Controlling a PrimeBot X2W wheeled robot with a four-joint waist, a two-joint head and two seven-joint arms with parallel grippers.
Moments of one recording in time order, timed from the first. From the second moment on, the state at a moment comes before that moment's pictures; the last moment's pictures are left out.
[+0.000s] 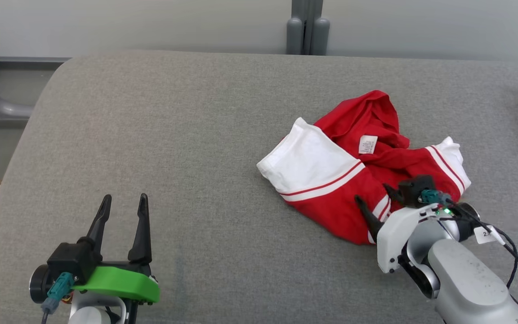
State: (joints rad) left arm -0.09 0.08 -0.07 0.24 -0.25 -0.12 -0.26; right arm -0.42 -0.24 0.42 0.60 0.35 0.13 0.00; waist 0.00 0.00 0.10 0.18
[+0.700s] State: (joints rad) left arm -0.07 0.08 -0.04 0.23 -0.25 -0.13 -0.26; right arm -0.26 -0.51 0.60 0.36 0.30 0.13 -0.26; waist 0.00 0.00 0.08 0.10
